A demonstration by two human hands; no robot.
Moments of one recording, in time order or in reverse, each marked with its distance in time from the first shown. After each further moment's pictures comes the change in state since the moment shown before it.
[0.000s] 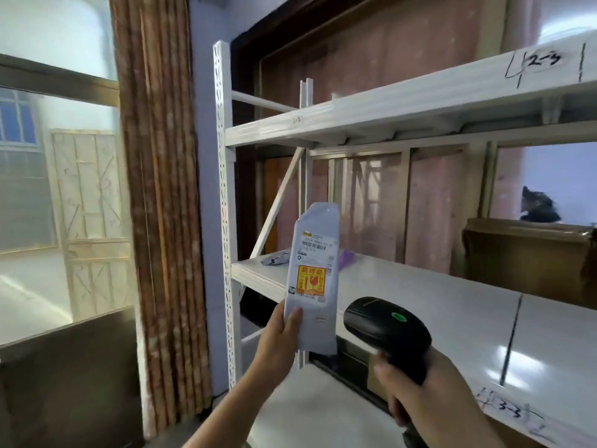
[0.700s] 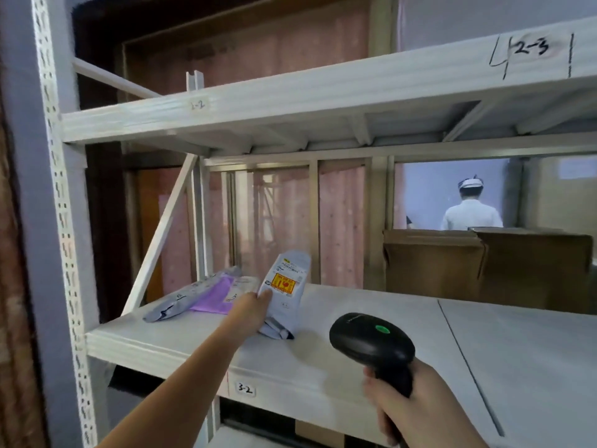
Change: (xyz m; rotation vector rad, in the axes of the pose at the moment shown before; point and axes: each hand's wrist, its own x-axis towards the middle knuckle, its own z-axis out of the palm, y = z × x) left_hand 0.245 -0.013 0.087 0.674 -0.351 -0.109; right_hand 0.106 0.031 0.003 -0.057 0.309 0.212
